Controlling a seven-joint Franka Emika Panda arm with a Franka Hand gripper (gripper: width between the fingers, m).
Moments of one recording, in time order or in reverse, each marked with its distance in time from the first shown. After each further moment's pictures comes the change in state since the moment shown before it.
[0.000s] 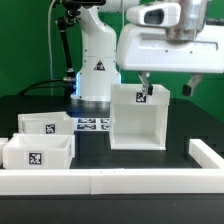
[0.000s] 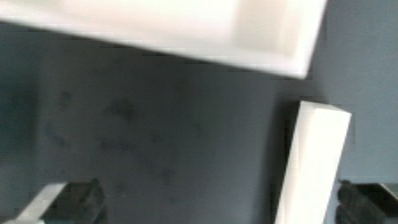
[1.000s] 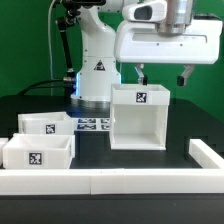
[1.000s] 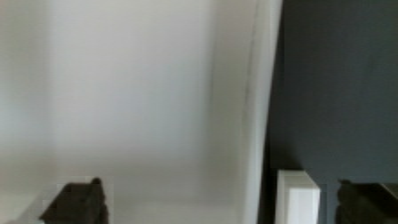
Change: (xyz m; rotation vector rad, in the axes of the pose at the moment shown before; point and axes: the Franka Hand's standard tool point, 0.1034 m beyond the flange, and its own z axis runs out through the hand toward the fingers) arm -0.052 -0.015 0.013 0.045 -0.006 0.118
